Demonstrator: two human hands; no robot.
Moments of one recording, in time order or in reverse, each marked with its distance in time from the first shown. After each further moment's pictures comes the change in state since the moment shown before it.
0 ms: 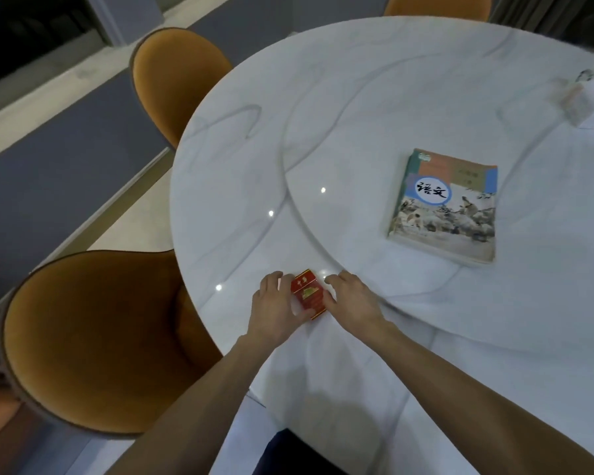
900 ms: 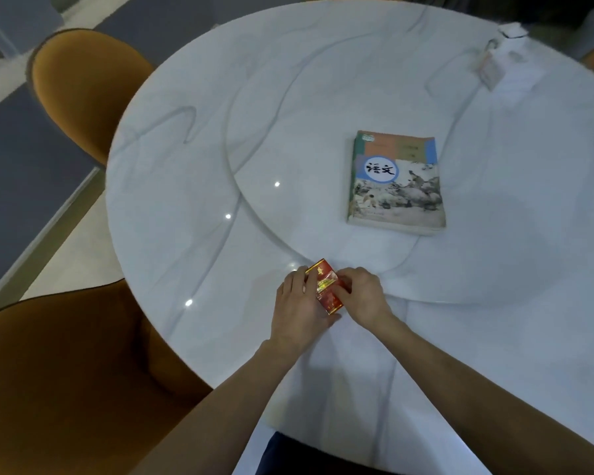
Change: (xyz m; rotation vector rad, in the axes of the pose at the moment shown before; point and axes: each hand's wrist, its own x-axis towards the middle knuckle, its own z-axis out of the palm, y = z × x) left_hand 0.003 0.057 0.033 0.051 0.053 0.339; right_hand -0.022 0.037 -0.008 0.334 0.168 0.354
